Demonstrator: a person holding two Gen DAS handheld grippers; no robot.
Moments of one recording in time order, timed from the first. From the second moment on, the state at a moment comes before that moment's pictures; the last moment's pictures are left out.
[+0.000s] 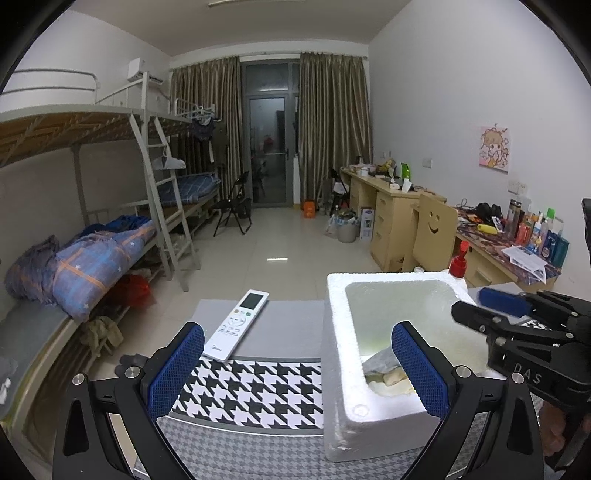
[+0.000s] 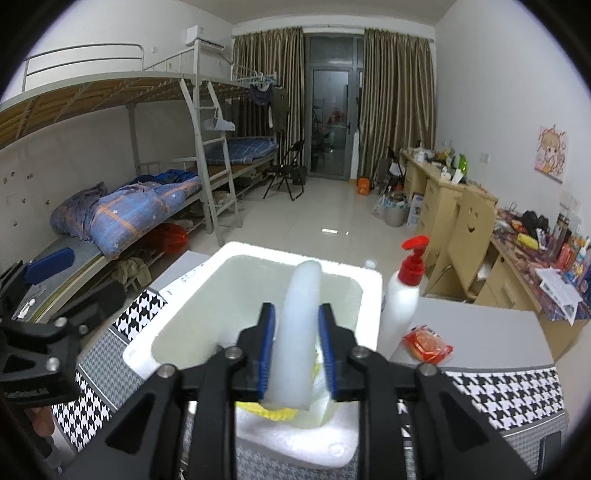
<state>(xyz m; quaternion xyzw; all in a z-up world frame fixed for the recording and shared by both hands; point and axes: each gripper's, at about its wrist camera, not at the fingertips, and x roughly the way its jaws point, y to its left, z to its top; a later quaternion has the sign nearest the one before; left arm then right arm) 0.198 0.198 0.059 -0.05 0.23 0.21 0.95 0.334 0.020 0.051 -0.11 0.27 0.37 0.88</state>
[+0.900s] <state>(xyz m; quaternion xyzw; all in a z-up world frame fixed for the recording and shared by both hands) 0.161 0.166 0.070 -0.04 0.21 0.19 0.96 0.286 -0.024 0.071 -0.09 0.20 0.37 0.90</state>
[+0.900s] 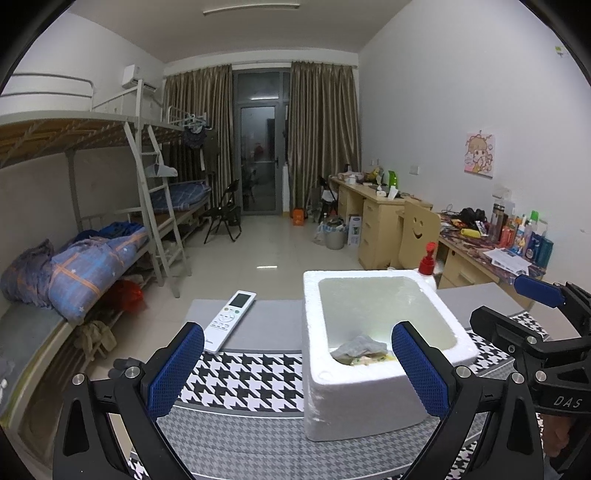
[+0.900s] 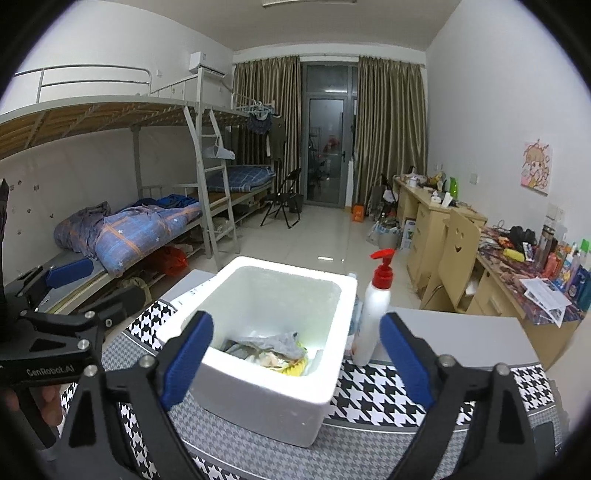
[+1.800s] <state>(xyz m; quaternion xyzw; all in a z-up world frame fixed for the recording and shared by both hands) 0.097 0.121 0.078 -0.04 0.16 0.16 0.97 0.229 -0.076 0.077 -0.06 0.17 0.38 0.91</state>
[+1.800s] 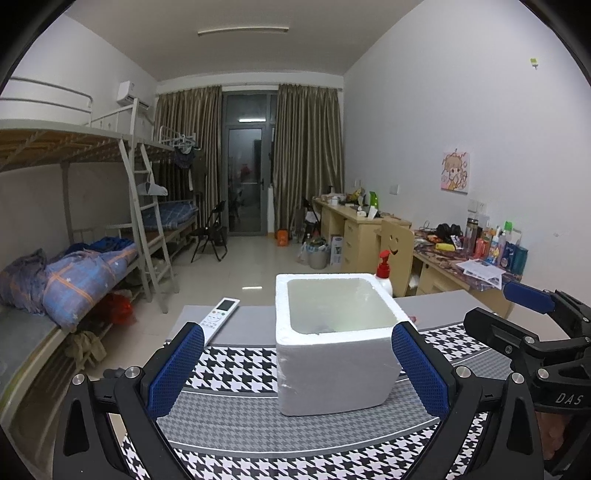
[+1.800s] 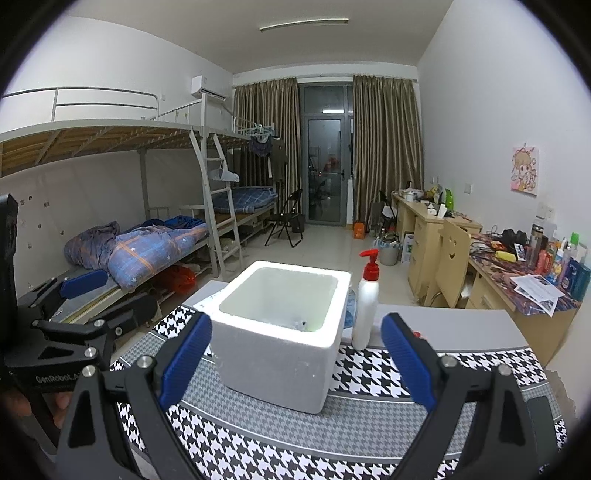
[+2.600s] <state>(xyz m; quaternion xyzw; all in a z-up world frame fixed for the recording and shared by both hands) 0.050 0.090 0.065 -0.03 0.13 0.16 0.98 0.185 -0.111 0.070 -0.06 0.12 0.37 0.92</state>
